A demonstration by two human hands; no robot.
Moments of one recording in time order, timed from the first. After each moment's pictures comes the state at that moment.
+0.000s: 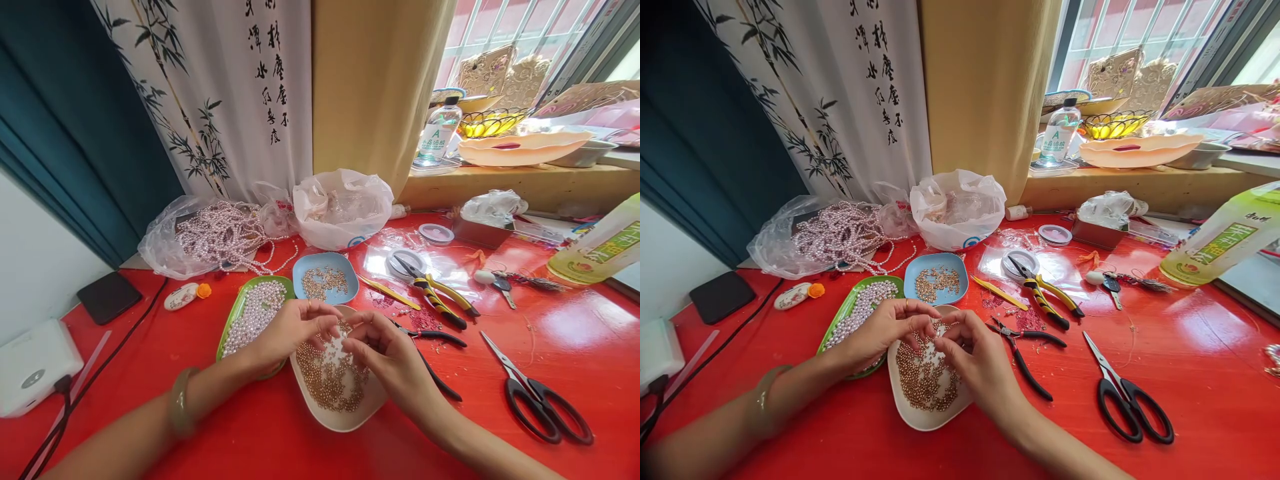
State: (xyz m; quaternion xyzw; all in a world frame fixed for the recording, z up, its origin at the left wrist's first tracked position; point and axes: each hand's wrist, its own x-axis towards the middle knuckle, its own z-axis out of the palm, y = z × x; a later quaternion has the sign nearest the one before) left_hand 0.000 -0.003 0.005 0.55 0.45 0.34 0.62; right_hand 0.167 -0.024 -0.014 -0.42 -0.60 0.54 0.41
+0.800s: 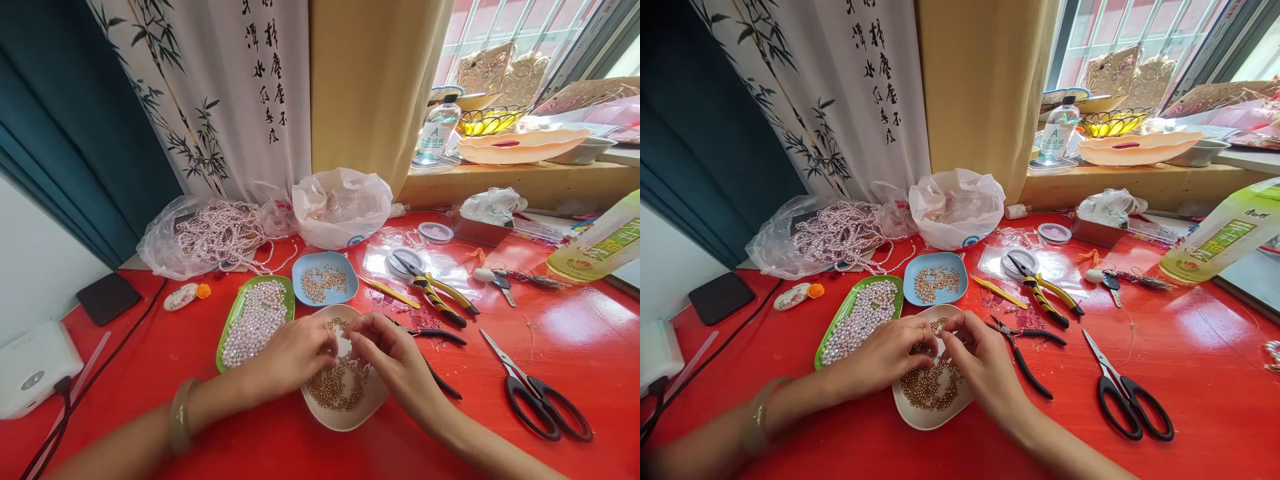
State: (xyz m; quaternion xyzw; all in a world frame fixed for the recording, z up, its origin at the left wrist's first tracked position) left_hand 0.000 -0.015 -0.005 0.85 0.45 0.12 0.25; right_hand 0.169 -0.028 -0.007 -0.45 -0.61 0.50 0.40
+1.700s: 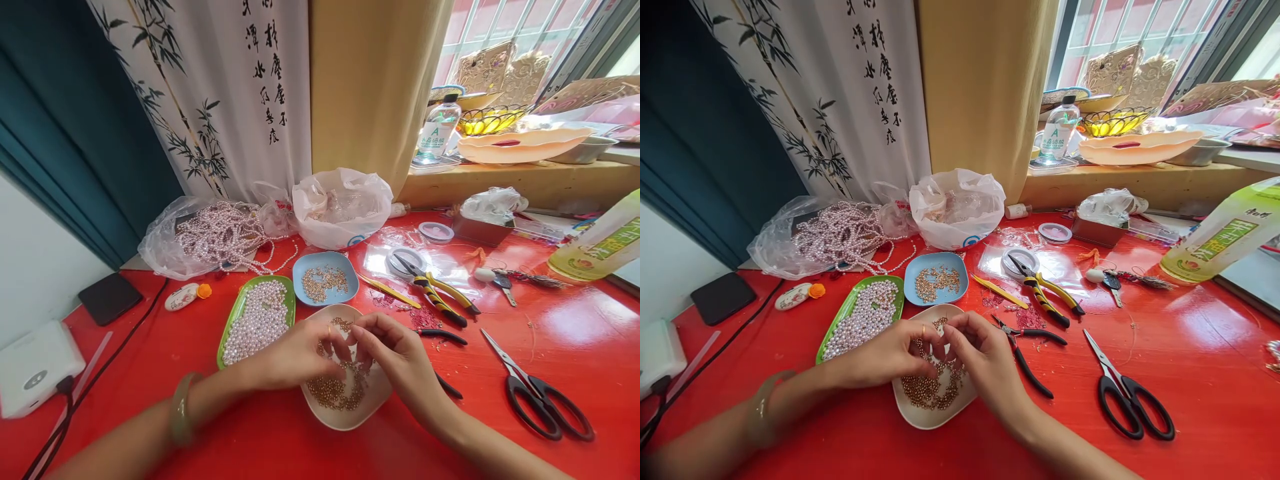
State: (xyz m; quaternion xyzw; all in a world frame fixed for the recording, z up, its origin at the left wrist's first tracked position) left_hand 0.004 -0.013 0.005 0.72 0.43 0.18 0.51; right_hand 0.170 -0.027 -0.008 -0.45 -0.59 0.52 0.43
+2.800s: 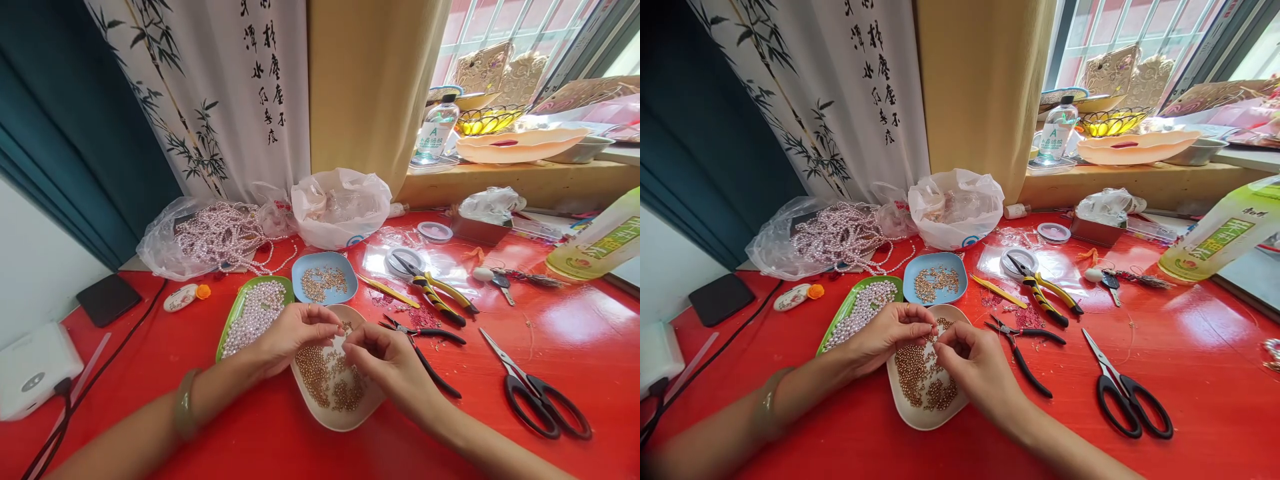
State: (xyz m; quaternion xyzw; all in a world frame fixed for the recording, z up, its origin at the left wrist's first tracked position) left_hand 0.003 -0.005 -0.006 0.43 0.43 0.36 0.71; right_hand 0.167 -0.030 -0.003 -0.48 -0.62 0.52 0.34
